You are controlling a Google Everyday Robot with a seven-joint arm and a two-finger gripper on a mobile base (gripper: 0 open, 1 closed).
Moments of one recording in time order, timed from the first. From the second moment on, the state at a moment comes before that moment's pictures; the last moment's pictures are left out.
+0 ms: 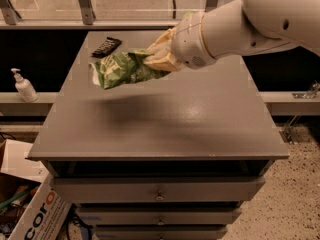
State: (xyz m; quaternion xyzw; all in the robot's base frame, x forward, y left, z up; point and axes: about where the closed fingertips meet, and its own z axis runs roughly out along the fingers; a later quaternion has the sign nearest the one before) arm 0.559 0.009 0.957 -0.65 0.59 0.12 0.47
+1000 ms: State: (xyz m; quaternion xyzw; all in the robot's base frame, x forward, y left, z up) arm 0.663 -0.024 0.979 -0.70 0.54 -0.06 0.46
